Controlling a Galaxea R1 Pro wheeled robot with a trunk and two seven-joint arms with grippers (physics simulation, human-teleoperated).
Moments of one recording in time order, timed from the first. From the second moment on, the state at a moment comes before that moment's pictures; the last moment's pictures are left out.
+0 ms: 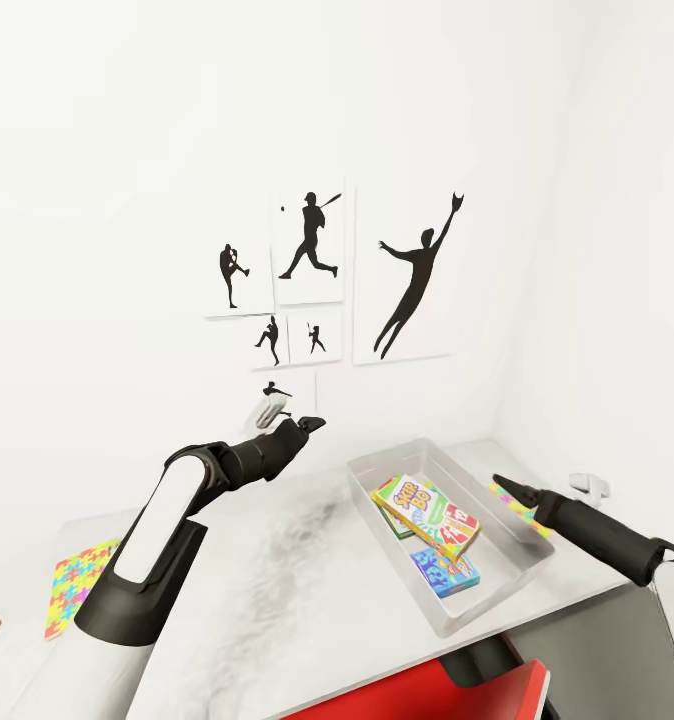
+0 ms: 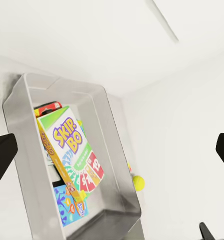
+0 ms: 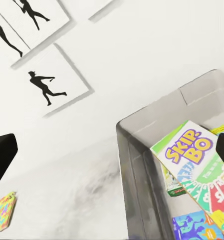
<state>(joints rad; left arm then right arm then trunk) -0.64 0.00 -0.31 -1.59 1.49 0.58 0.78 -0.27 -0.22 -0.39 -1.61 -0.52 0.83 0.59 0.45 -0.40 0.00</state>
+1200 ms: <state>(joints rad) -0.63 0.00 -0.31 -1.59 1.49 0.58 0.78 -0.26 -0.26 -0.44 -1.61 -0.52 0.84 0.79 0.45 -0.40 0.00</state>
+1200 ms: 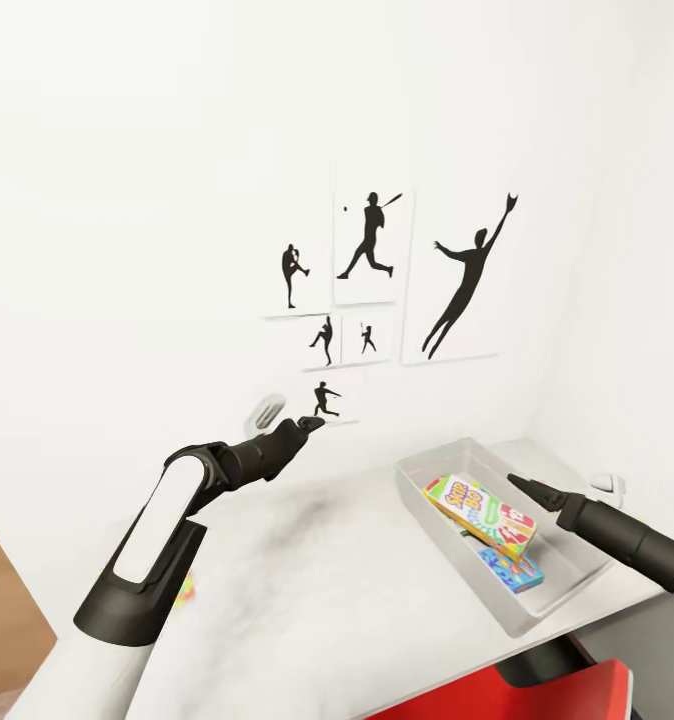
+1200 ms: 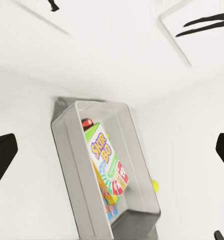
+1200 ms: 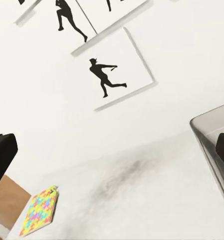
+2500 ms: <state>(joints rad) -0.63 0.00 -0.31 -1.59 1.49 0.58 0.79 -0.26 -0.26 -0.44 -1.61 -0.51 0.84 0.78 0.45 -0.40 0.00</state>
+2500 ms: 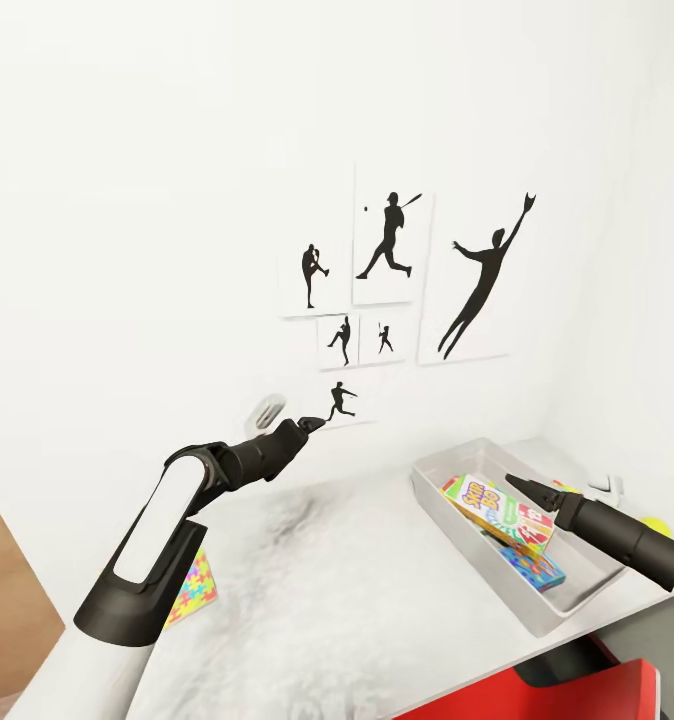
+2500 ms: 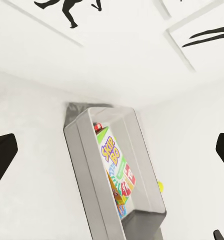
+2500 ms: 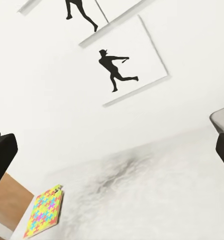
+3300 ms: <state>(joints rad) -0.63 0.00 -0.31 -1.59 1.49 0.58 0.79 -0.26 -0.26 -0.44 -1.61 -0.51 0.84 0.78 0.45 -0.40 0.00</state>
